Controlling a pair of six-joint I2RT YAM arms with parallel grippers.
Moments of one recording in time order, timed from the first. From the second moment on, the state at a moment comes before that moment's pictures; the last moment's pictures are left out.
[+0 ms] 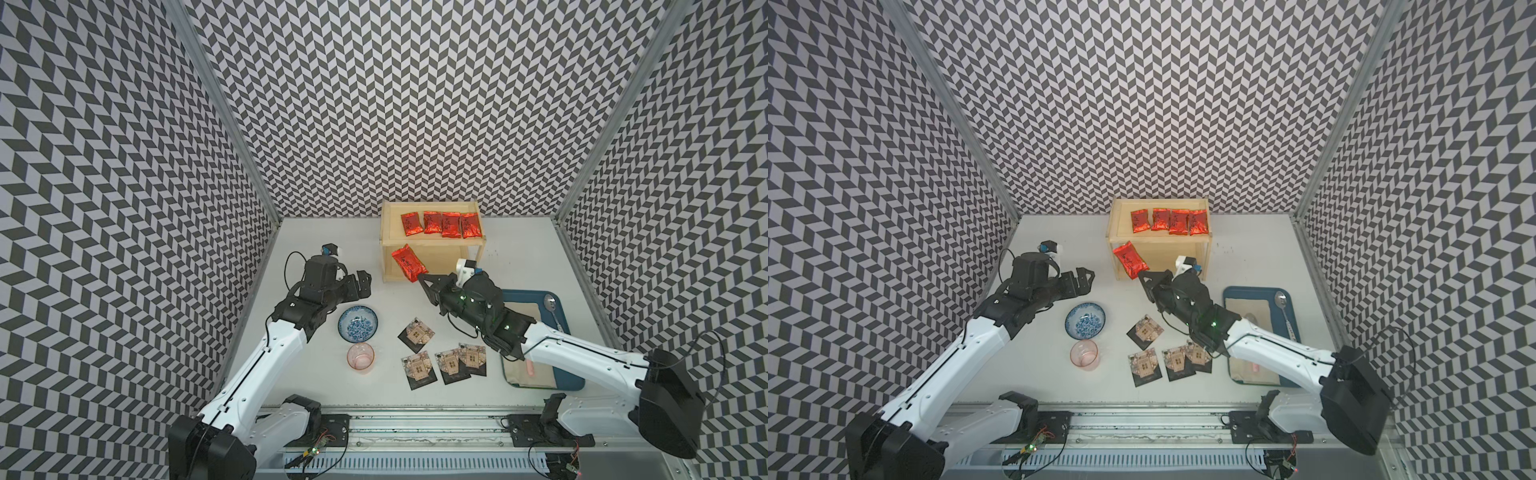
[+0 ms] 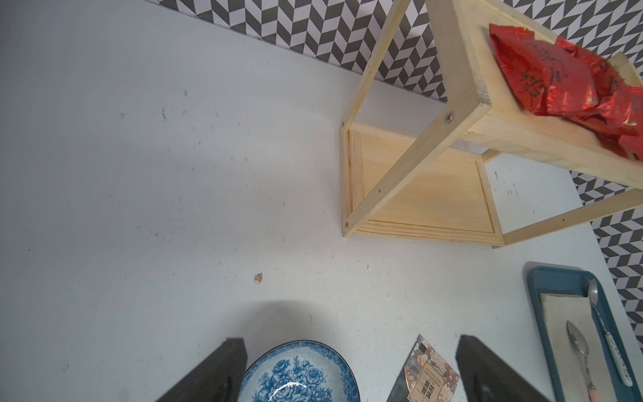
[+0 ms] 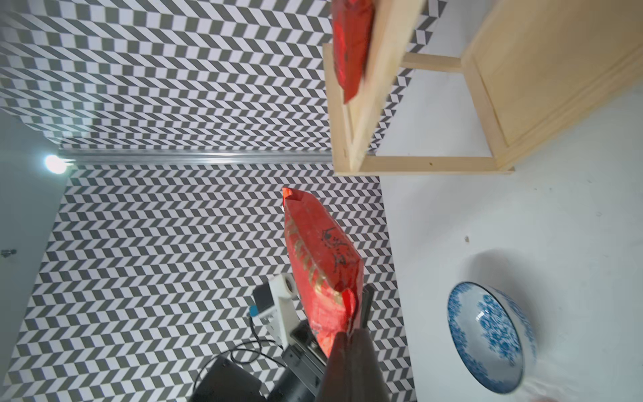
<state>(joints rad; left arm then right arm) -0.31 1.07 0.89 -0.47 0.04 -0.43 0.87 1.34 0.89 0.28 0.11 1.53</state>
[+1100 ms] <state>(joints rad) -0.31 1.06 0.89 -0.47 0.04 -0.43 0.81 1.87 1.45 0.18 0.31 1.57</state>
